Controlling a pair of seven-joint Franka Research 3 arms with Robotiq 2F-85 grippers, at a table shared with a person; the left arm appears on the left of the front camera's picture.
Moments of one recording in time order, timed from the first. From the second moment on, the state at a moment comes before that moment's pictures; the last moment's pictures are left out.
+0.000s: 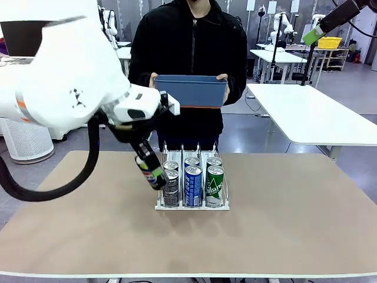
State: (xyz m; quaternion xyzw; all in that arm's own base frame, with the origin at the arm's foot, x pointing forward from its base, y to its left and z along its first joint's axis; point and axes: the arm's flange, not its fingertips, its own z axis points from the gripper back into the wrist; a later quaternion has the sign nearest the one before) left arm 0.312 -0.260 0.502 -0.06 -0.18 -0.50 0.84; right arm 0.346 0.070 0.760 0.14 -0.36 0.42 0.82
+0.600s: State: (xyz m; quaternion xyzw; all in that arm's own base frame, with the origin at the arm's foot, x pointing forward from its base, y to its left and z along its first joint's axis) left arm 0.324 -0.271 0.457 -0.07 -0.16 -0.51 0.84; right arm 0.346 0.070 0.760 0.14 -0.36 0.42 0.82
